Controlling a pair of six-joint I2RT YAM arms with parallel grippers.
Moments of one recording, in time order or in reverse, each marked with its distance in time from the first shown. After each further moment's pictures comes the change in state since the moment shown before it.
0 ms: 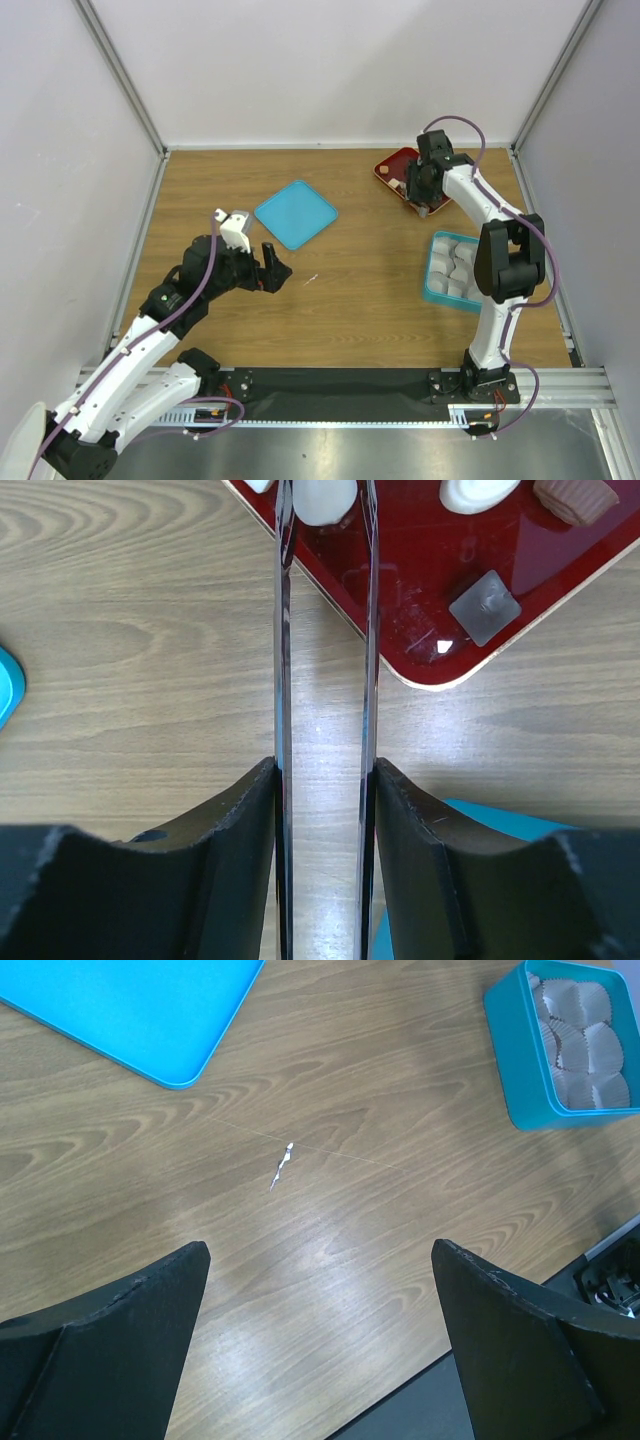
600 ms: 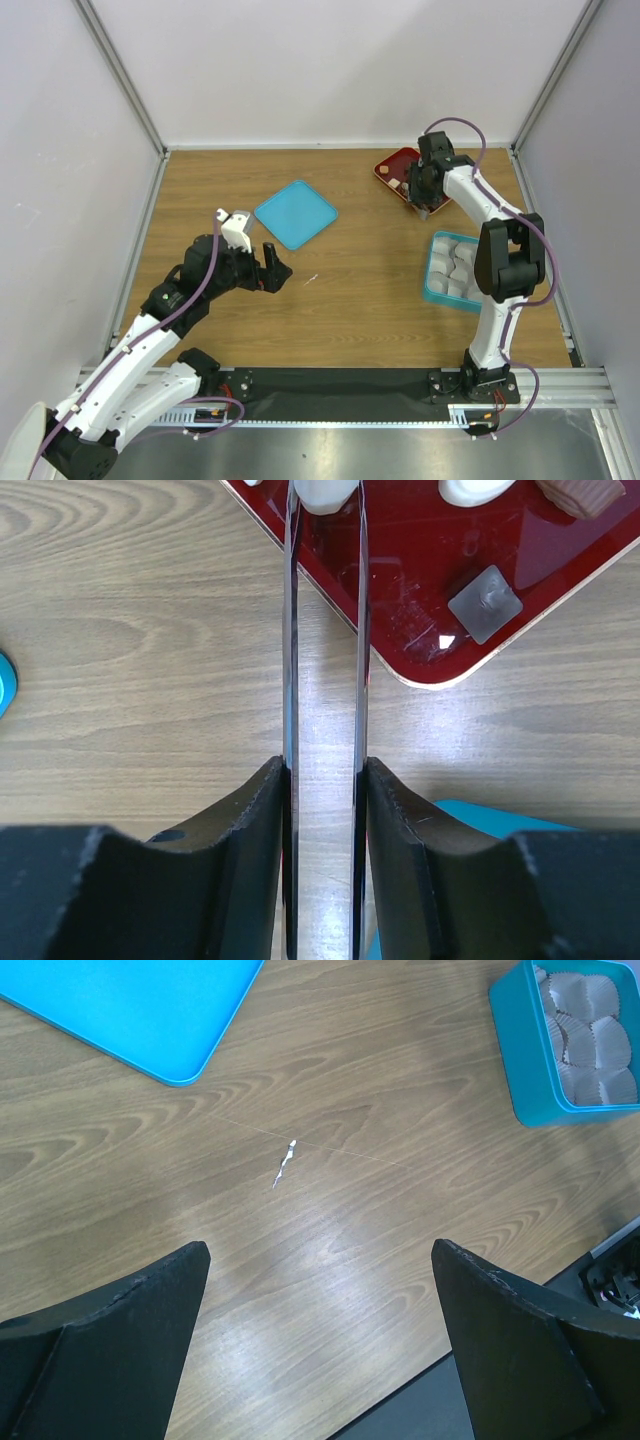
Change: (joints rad) left arm 0.000 0.012 0.000 0.000 0.000 0.007; right arm -0.010 0.005 -0.012 0.008 -0.011 0.001
